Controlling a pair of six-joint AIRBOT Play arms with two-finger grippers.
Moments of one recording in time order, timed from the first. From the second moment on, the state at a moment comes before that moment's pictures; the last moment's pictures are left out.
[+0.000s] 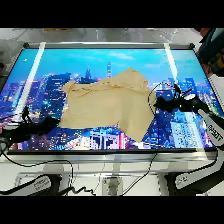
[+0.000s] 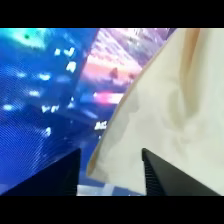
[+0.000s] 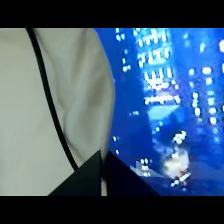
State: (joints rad) left arm 0.52 -1.31 0.54 0.60 -0.81 -0.88; right arm -0.25 -1.72 1.12 -0.79 0.85 1.19
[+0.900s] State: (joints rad) left arm 0.48 -1.04 1.10 0.58 -0.99 -0.82; right arm -0.25 -1.18 1.29 -0.91 0.96 1.13
